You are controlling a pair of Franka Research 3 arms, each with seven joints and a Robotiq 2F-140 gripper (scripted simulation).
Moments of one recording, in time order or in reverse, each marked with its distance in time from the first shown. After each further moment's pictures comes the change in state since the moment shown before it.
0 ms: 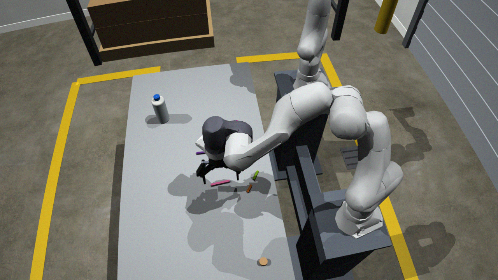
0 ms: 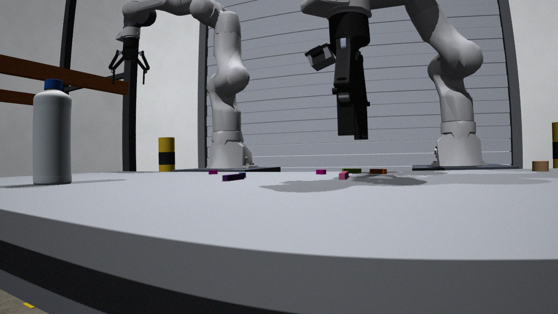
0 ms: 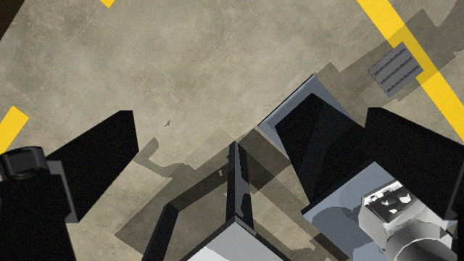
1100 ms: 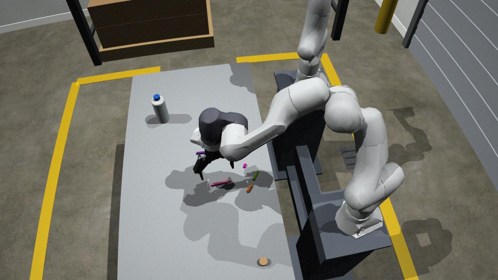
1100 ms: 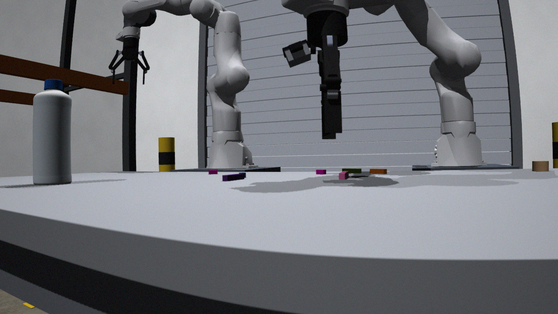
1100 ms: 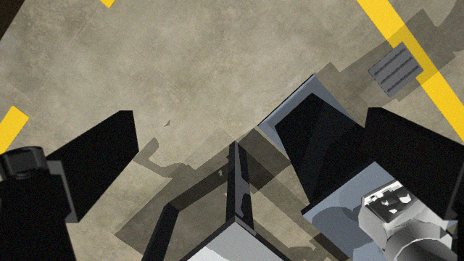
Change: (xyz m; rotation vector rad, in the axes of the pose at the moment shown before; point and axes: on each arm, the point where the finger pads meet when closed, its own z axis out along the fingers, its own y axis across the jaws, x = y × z) left arm 0.040 -0.015 -0.003 0.012 0.005 -0.294; right arm 0.000 0.000 0.000 0.000 0.000 0.000
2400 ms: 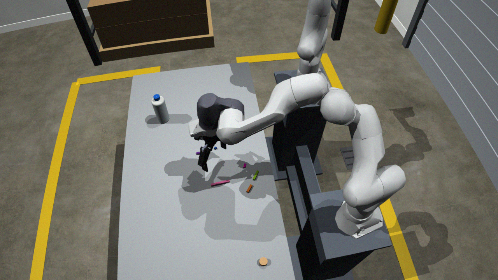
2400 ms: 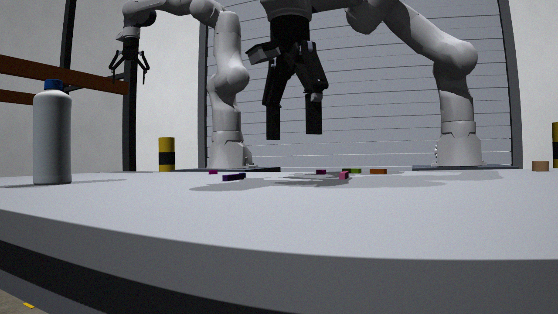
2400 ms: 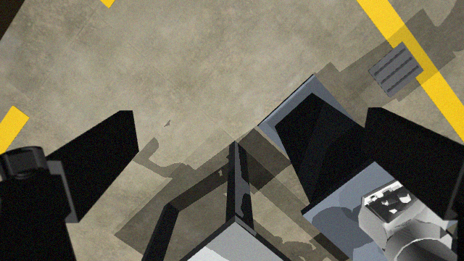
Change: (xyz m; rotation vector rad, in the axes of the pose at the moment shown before) left arm 0.070 0.016 -0.001 0.003 0.001 -0.579; right arm 0.000 0.000 0.000 0.000 0.000 0.000
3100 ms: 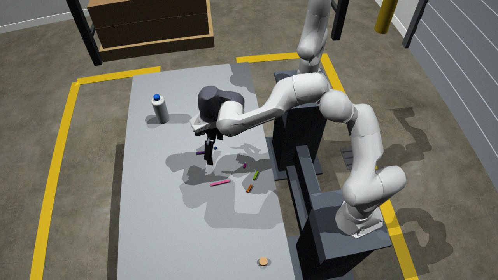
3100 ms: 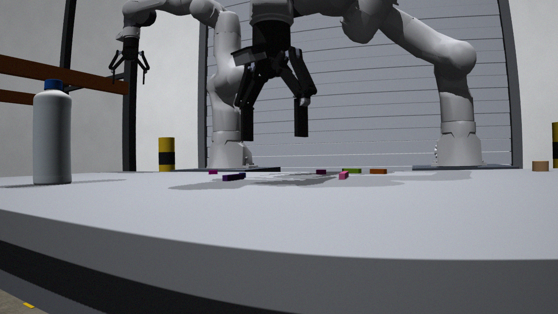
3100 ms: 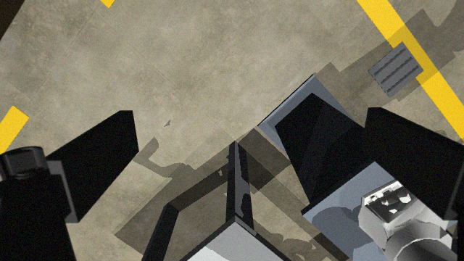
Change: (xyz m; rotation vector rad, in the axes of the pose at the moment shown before) left arm 0.022 0.036 0.001 -0.003 0.000 -0.292; right arm 0.000 0.000 0.000 0.000 0.000 0.000
